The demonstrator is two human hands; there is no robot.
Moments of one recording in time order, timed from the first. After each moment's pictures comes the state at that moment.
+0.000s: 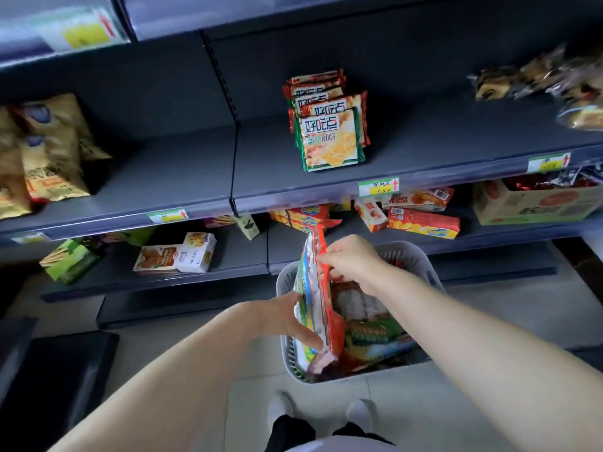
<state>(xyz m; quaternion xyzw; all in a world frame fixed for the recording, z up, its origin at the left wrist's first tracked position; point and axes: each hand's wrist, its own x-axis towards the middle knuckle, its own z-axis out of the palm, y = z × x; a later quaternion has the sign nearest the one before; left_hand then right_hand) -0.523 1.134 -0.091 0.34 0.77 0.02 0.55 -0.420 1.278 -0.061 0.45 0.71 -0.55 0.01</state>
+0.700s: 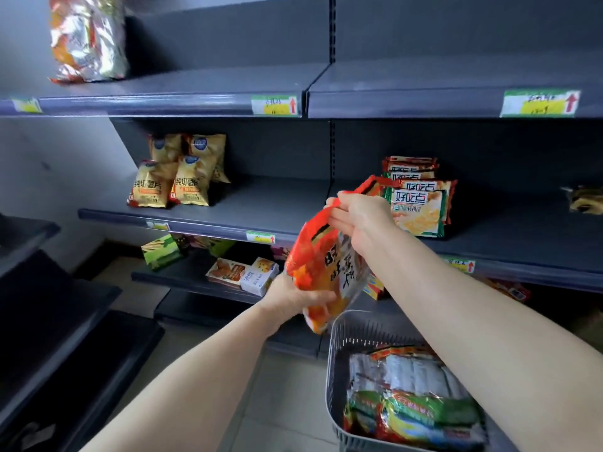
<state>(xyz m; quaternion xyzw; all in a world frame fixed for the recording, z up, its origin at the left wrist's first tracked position) -0.556 1.067 -0.010 0.17 0.75 0.56 0.32 -0.528 1.212 0.101 0.35 0.47 -0.78 -0.20</state>
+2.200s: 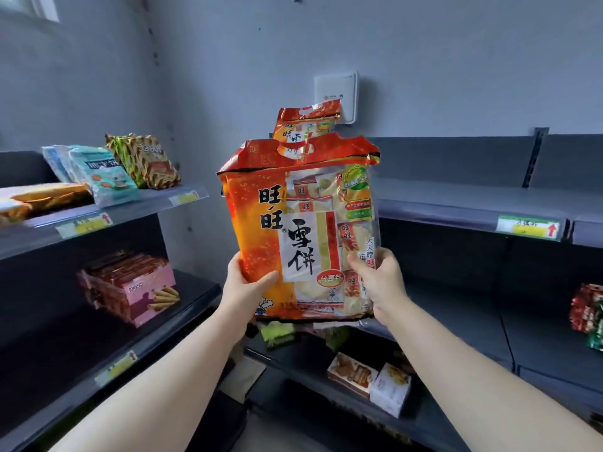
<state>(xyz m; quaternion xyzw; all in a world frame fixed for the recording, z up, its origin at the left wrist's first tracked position) -0.812 0.658 0.123 0.05 0.72 0.69 -0.03 -0.760 0.877 0.133 0.15 0.65 -0.70 -0.25</state>
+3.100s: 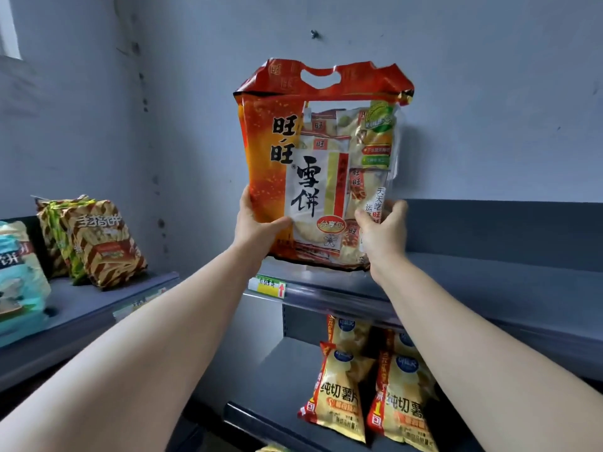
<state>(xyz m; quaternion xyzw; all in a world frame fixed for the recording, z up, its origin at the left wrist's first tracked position) -1.174 0.711 0.303 0.19 0.68 0.70 -0.14 -1.097 0.889 0.295 0.08 0.63 -0.63 -0.45</state>
